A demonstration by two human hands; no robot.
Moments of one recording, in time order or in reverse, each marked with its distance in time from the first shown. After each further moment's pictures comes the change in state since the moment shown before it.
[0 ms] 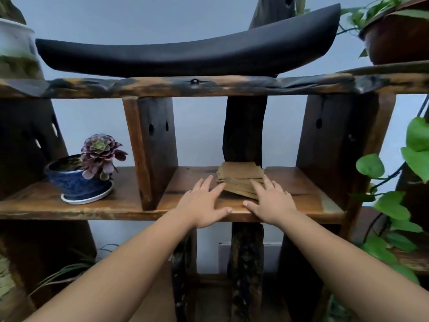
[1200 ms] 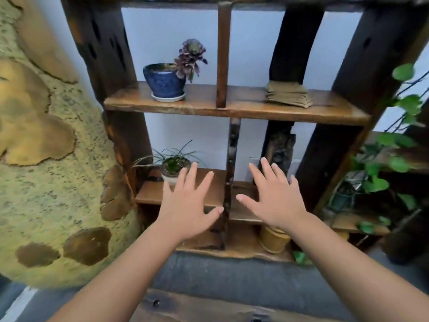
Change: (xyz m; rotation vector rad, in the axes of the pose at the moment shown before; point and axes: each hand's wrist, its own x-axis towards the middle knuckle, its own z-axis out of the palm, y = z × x) left_hand -0.422 -0.047 0.029 0.079 0.095 -0.192; right_hand -0.349 -0.194 0.027 -0.005 0.004 -0.174
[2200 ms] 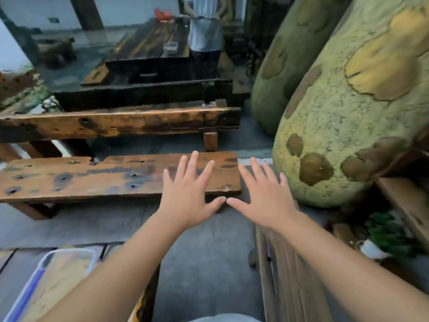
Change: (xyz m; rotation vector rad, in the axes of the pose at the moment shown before) left_hand -0.454 0.083 -0.075 0.349 -0.039 -1.437; right_hand -0.242 -0.276 0.038 0.281 -0.184 -1.513
